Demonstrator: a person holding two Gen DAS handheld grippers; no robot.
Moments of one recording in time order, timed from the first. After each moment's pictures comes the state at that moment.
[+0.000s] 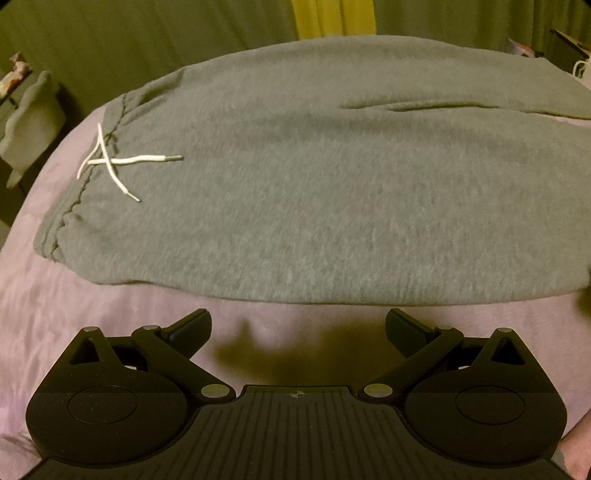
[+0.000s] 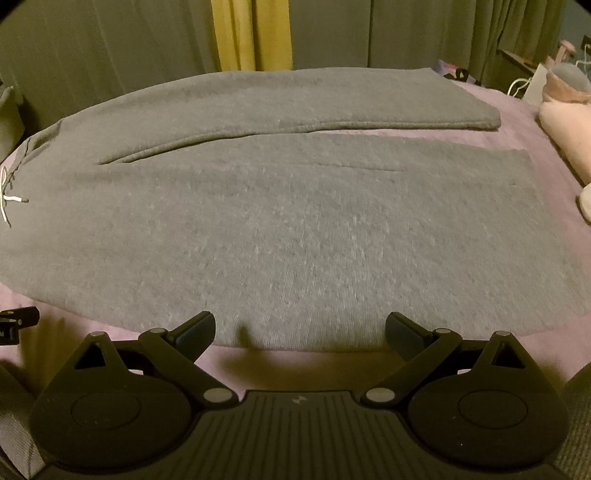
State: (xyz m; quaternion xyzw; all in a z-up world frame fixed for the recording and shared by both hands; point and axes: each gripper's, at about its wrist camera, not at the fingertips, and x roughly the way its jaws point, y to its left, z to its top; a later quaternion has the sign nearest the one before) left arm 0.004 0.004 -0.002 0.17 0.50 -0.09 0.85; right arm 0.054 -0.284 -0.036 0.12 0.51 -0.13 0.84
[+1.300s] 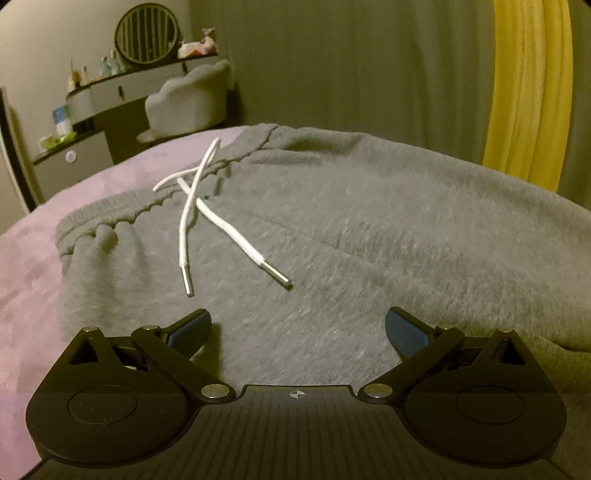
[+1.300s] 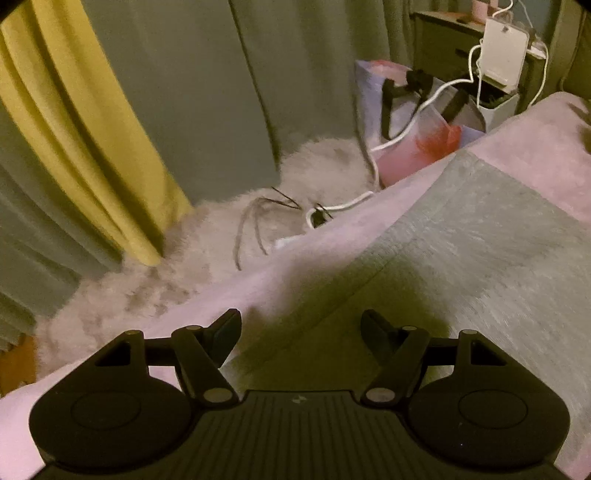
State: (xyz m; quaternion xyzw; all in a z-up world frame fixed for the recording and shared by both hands) left arm 0.147 0.037 -0.056 -0.01 0.33 0.17 0.93; right arm 0.468 -0.480 -0.111 0.26 0.45 -0.34 0.79
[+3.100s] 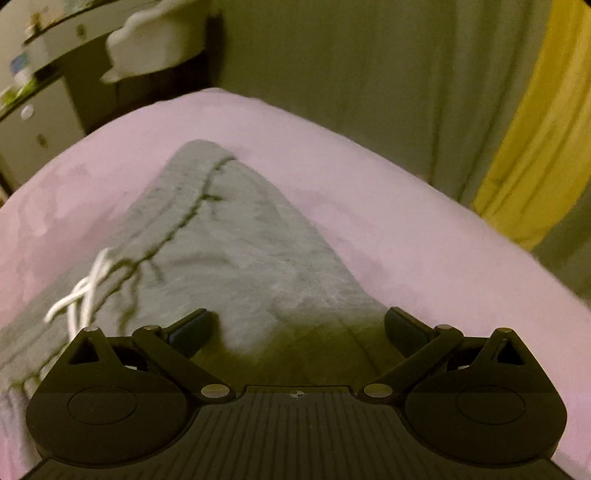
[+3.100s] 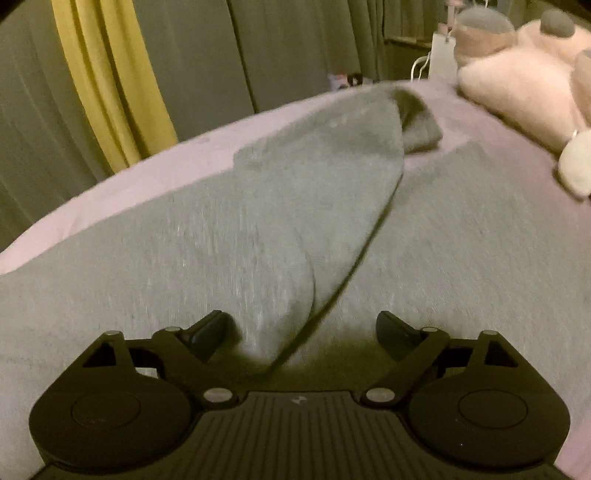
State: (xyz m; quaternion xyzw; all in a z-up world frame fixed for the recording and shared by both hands) left arm 0.353 0.087 -0.012 -0.07 0.46 0.14 0.87; right arm 0.128 -0.397 -0.095 0.19 0.39 -0.29 0.85
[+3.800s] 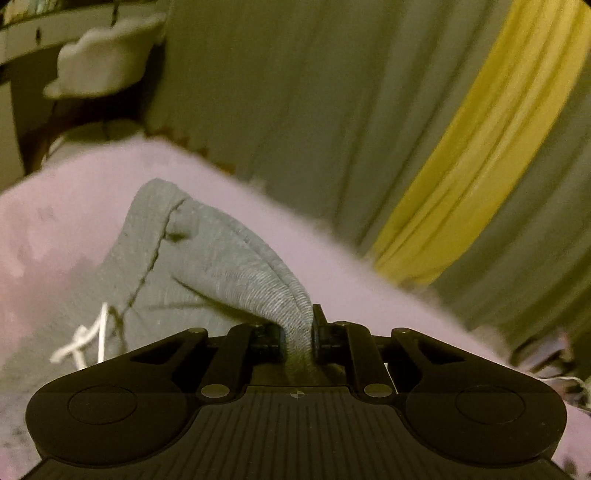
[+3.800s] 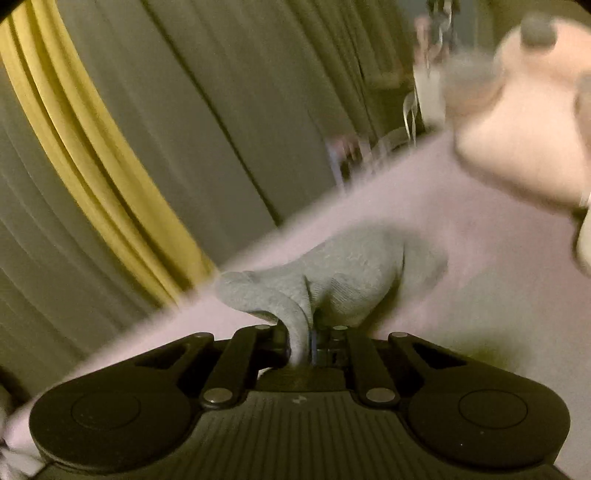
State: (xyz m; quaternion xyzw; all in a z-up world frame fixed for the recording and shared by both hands) left arm 0.293 0.136 0.083 -0.16 0.37 -0.01 0.91; right arm 0.123 -0.472 0.021 0.34 0.21 -0.27 0.88
